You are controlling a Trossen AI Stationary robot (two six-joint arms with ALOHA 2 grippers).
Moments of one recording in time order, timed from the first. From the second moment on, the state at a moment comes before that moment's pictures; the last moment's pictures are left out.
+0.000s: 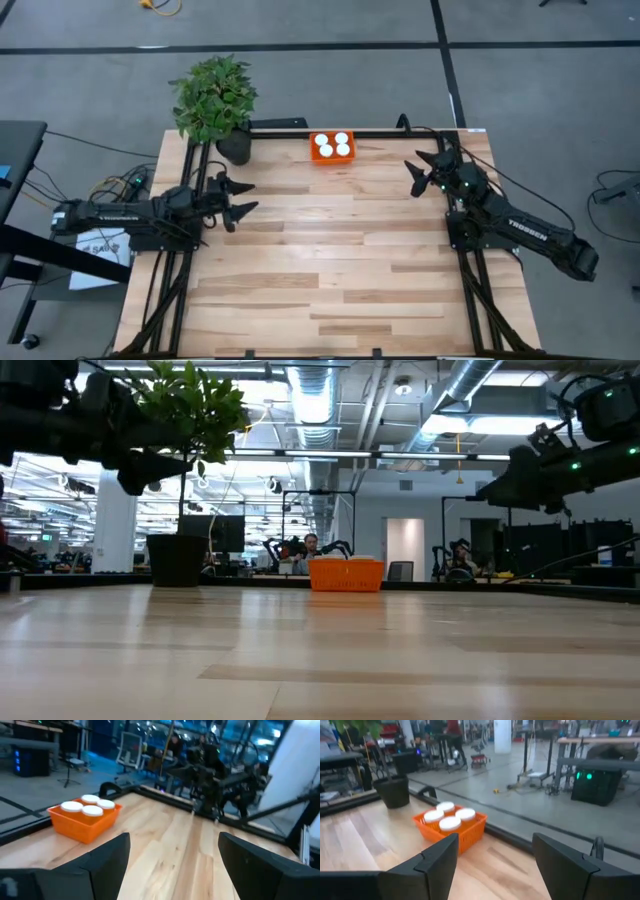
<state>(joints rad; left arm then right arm) 0.10 0.33 0.04 0.31 -0.17 -0.26 -0.68 0.33 0.06 0.15 0.08 0.05</state>
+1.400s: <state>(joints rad) 0.15 0.26 0.01 0.08 -0.34 -0.24 -0.68 0.11 0.01 0.04 0.13 0.15</state>
